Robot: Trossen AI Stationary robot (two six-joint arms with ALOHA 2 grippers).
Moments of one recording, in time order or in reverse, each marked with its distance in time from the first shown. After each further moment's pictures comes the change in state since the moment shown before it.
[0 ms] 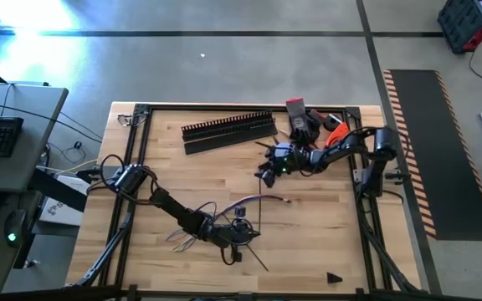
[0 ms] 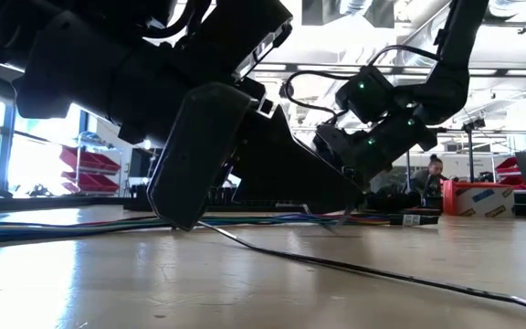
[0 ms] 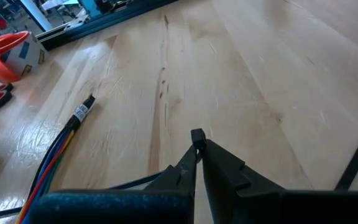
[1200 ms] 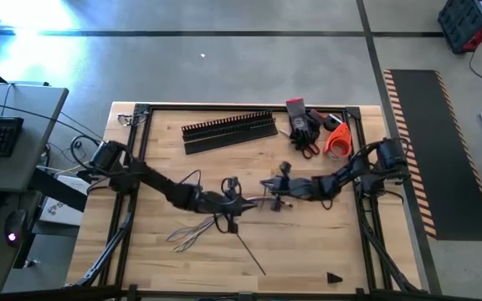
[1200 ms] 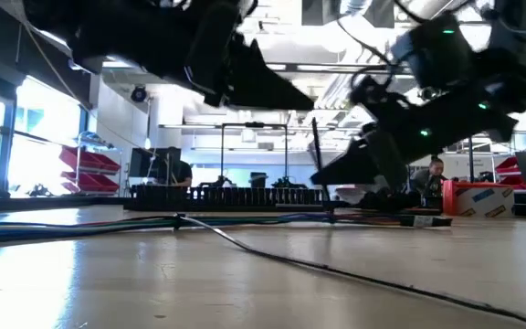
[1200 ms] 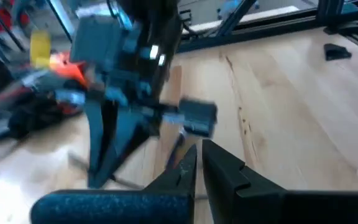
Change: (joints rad) left arm 0.172 -0.328 -0.197 -0.015 0.127 -0.022; right arm 0.384 -0.054 -0.167 0.377 0.643 -0.496
